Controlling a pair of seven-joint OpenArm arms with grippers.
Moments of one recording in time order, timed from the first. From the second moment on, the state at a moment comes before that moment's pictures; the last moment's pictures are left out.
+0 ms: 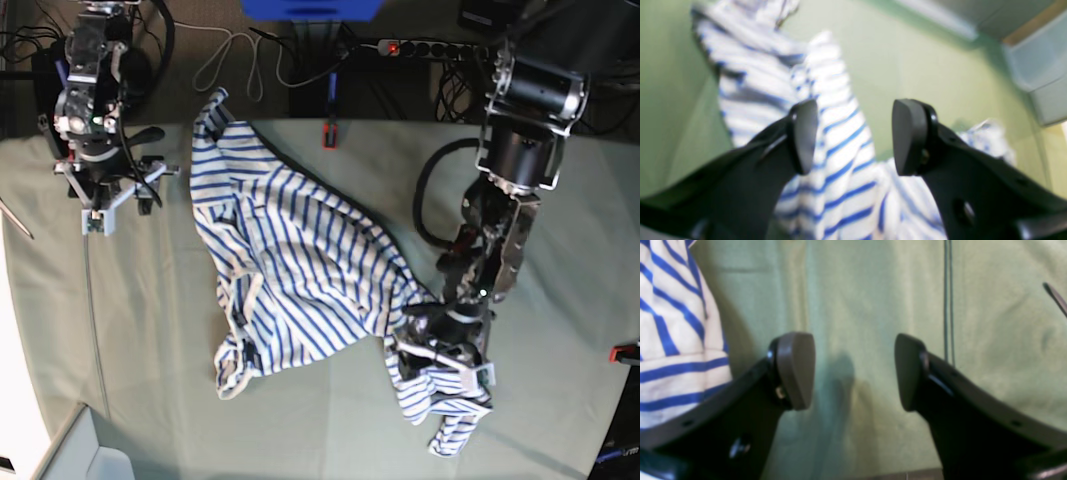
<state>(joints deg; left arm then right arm) -21.9 -9.2 14.5 54.0 -40.3 1.4 8.5 -16.4 3.9 16.3 90.8 0.2 10.5 -28.9</state>
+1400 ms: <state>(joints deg) -0.8 -10.5 3.1 72.1 -40.8 1.6 2.5 -15.3 4.0 16.3 90.4 0.2 10.5 -28.9</state>
